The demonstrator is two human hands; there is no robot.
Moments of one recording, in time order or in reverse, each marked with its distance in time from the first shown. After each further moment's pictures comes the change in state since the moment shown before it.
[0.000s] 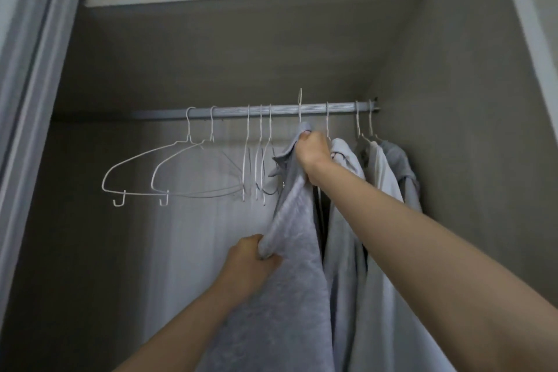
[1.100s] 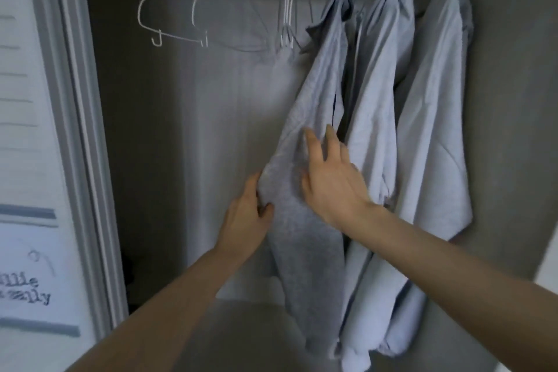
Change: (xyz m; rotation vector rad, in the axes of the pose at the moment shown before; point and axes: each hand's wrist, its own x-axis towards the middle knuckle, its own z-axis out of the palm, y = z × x) left_hand -0.179 -0.118 0.014 -0.015 0.069 0.001; right_hand -0.293 0.087 -0.015 -0.714 -0.486 -0.317
